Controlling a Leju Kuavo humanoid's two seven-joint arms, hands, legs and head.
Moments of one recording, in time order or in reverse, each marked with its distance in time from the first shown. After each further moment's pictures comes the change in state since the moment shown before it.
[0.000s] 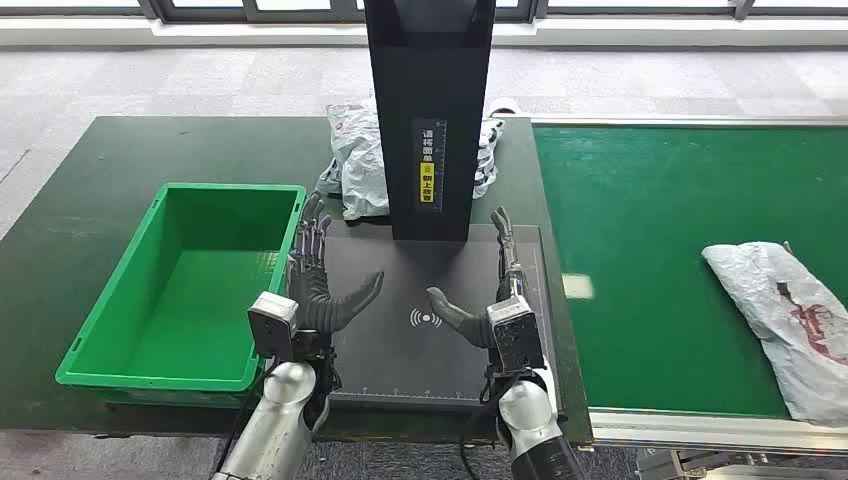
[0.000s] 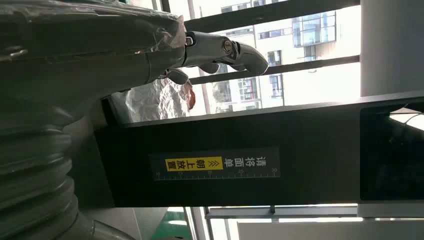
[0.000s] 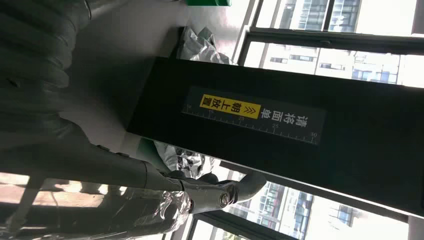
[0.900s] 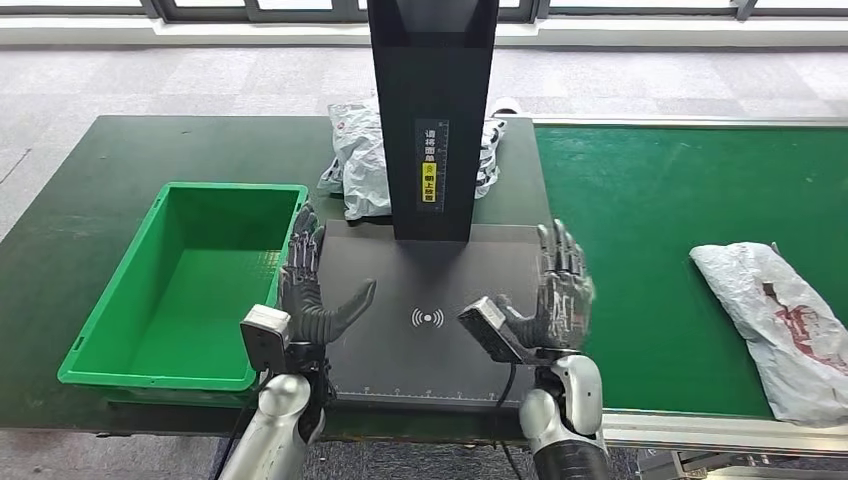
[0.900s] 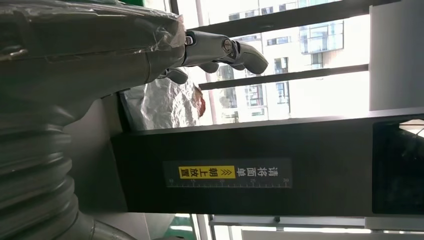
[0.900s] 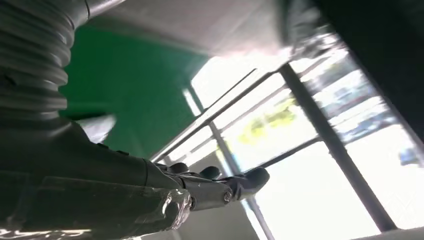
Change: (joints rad) left arm 0.052 0.012 0.002 -0.038 0.016 0.039 0.000; right arm 0.003 -0.010 -0.271 0.051 0.963 -0.323 0.329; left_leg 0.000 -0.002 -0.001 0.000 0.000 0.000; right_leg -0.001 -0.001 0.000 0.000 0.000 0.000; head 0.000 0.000
